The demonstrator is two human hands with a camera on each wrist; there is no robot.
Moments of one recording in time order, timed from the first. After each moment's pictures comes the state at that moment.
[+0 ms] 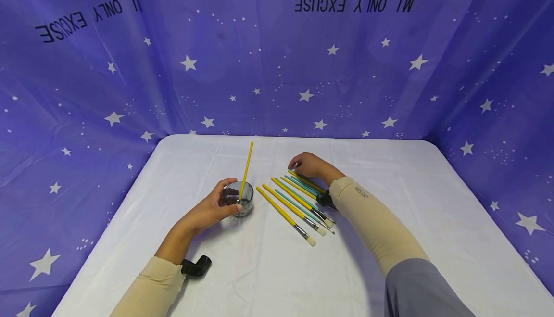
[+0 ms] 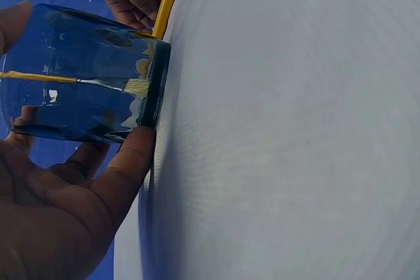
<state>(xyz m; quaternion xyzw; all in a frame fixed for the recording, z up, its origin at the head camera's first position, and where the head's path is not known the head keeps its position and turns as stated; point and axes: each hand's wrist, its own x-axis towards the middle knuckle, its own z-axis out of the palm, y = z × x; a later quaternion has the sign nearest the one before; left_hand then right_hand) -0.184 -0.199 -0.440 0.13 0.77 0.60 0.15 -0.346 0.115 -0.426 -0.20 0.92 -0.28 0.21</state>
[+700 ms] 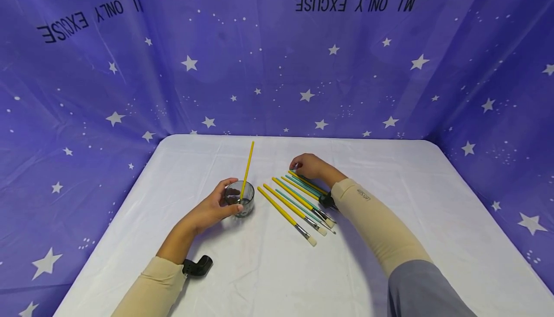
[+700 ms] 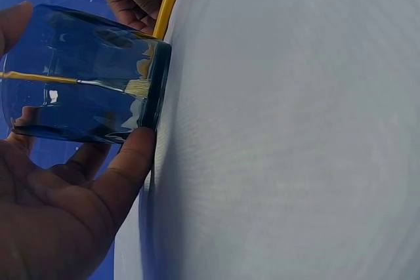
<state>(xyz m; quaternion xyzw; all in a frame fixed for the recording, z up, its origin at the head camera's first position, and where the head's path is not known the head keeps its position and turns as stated) -0.186 -0.200 -0.442 0.13 0.77 0.61 0.15 -0.346 0.118 -0.429 -0.25 0.92 -0.25 0.17</state>
